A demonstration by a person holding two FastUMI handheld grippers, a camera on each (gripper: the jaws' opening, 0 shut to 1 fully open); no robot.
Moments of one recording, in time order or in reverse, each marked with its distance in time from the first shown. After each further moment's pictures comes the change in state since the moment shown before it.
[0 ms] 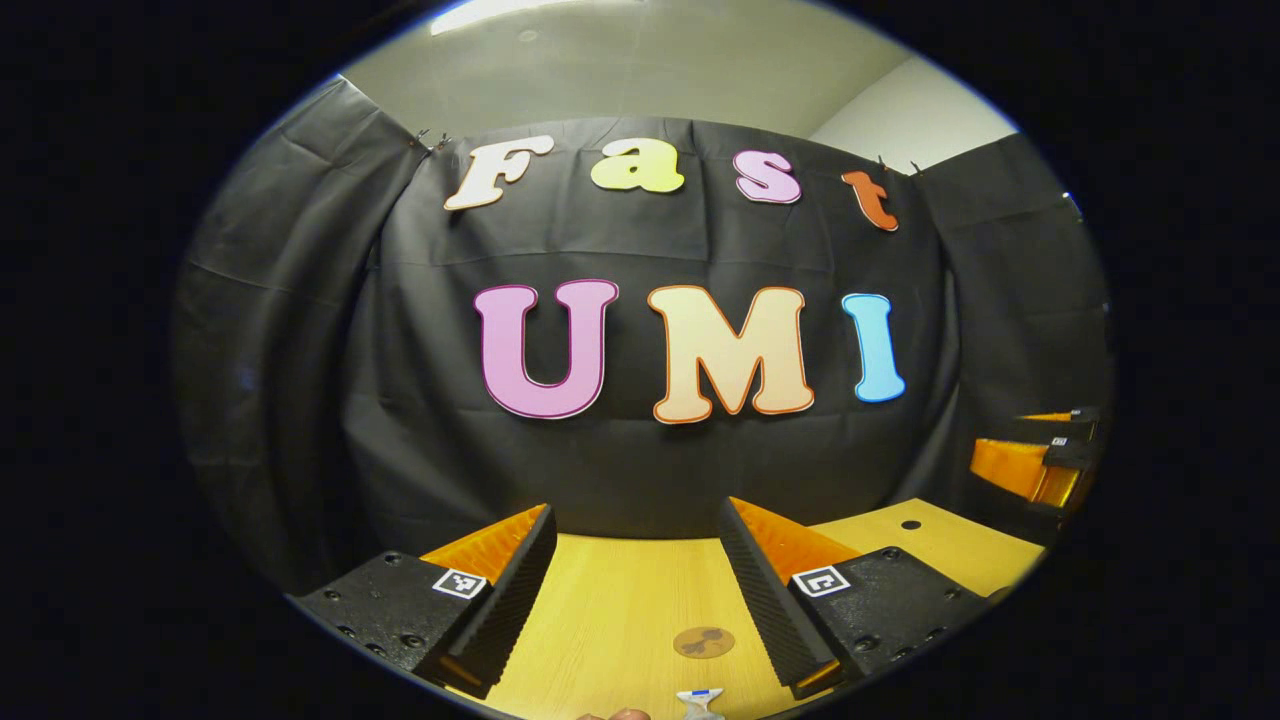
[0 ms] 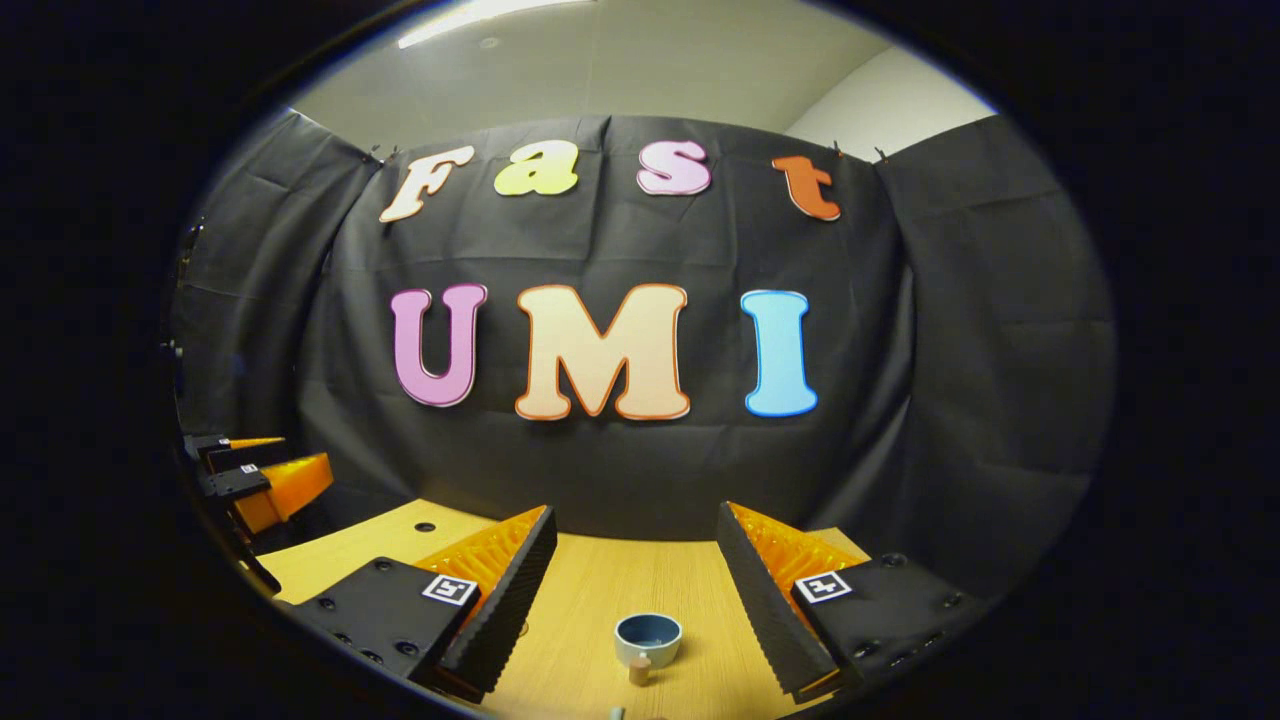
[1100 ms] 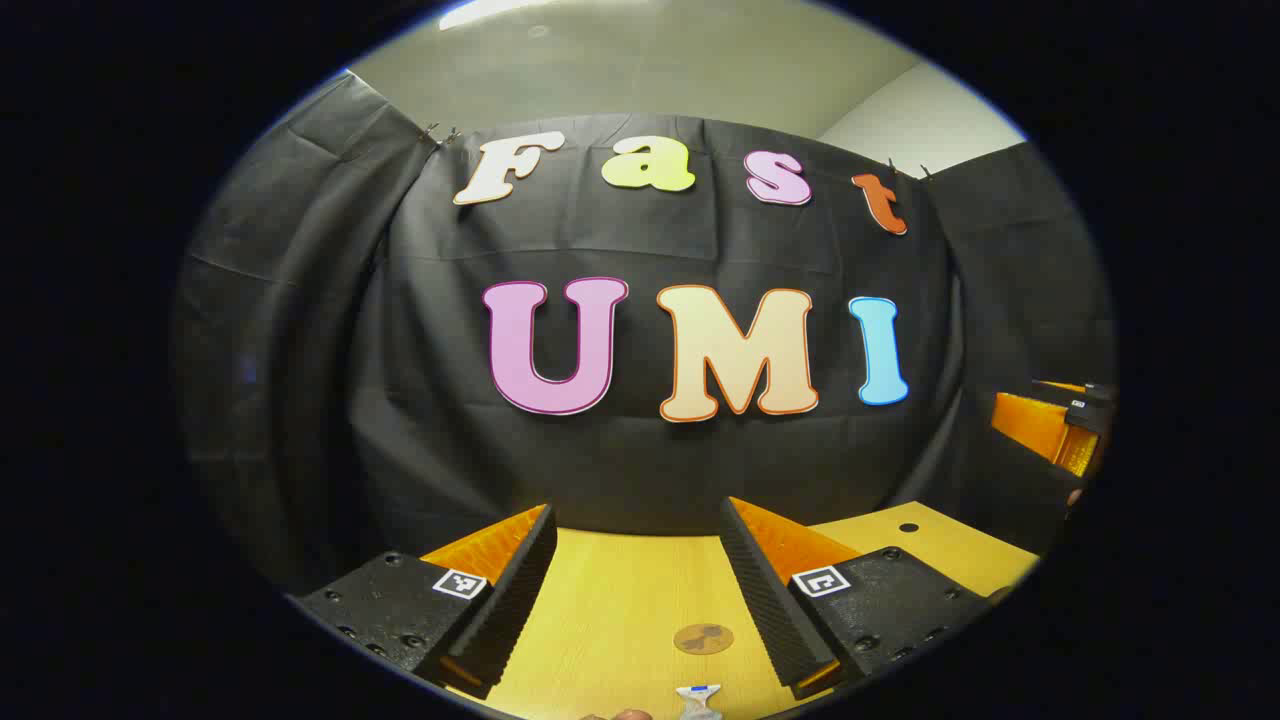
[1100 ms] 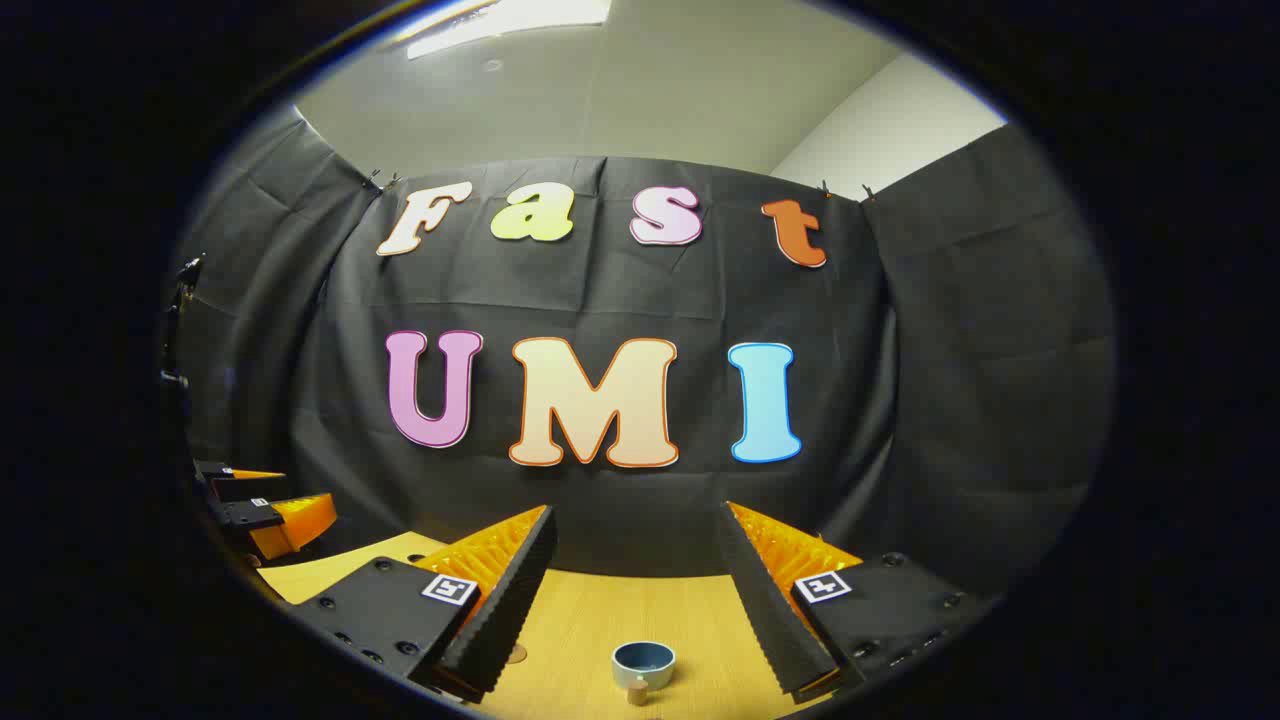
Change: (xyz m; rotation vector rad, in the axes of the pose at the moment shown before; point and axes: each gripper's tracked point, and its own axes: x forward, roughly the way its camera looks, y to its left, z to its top) left arm -0.007 0.005 0.008 -0.024 0.013 0.007; right arm -0.019 0.004 0.062 0.018 -0.179 -0.029
